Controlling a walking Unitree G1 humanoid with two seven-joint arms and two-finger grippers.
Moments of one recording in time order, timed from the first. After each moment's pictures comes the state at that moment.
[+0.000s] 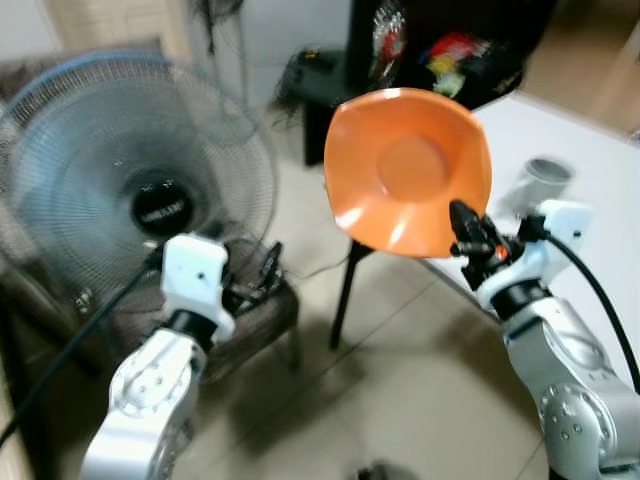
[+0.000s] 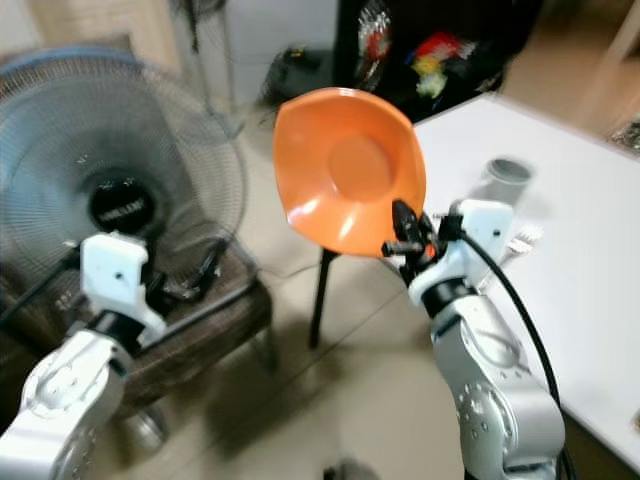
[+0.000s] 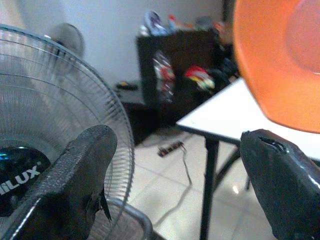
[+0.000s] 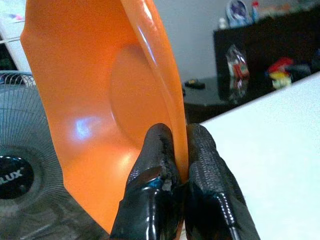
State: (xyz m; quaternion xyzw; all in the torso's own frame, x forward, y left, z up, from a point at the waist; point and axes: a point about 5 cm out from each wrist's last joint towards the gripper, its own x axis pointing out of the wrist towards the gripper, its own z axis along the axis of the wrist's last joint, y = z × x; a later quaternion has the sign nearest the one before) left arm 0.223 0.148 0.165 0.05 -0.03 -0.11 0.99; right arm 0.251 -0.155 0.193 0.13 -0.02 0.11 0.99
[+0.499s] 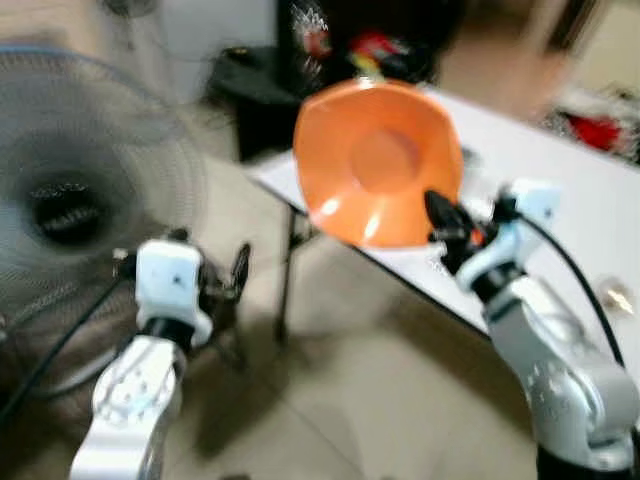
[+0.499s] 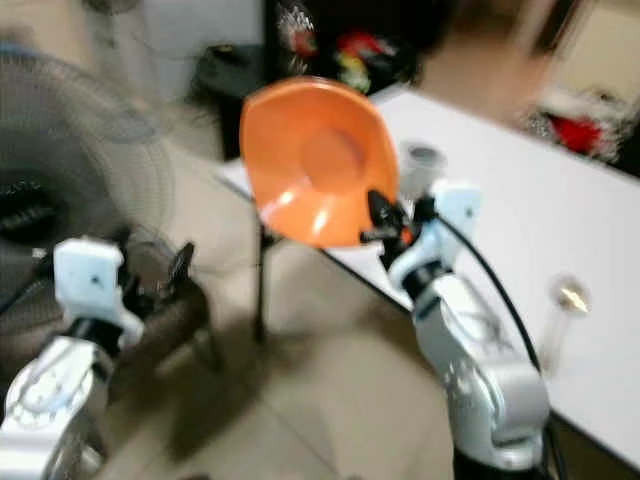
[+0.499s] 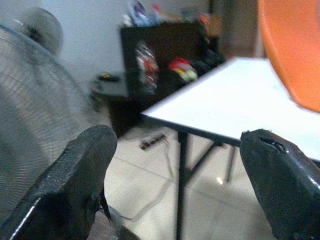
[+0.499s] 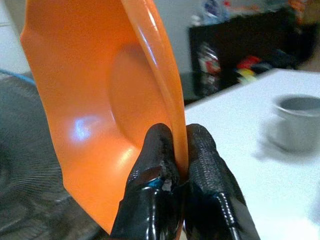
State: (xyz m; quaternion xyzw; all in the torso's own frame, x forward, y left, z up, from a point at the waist) left arm 0.220 0.162 0.153 0.07 -0.01 -0.07 1.00; right arm 0.259 -0.141 0.193 0.13 0.00 0.14 0.98
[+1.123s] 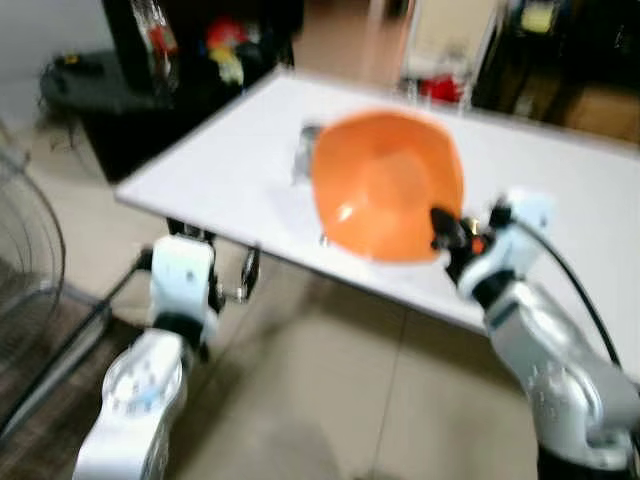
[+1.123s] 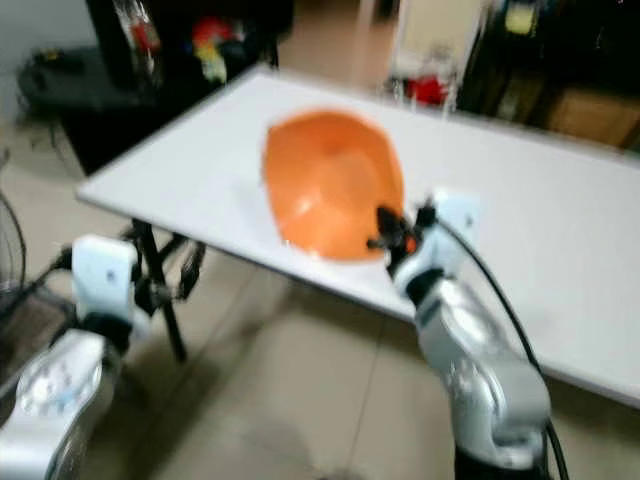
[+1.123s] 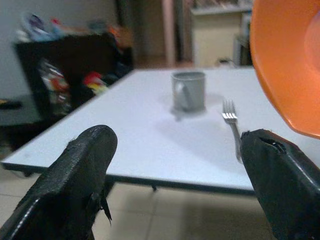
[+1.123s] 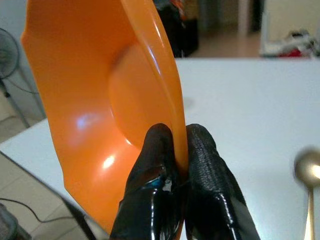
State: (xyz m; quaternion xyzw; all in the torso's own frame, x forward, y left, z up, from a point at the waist) left arm 0.228 0.158 0.158 0.08 -0.02 -0.08 0.99; right arm 0.264 -0.149 0.184 0.14 0.04 0.11 0.98
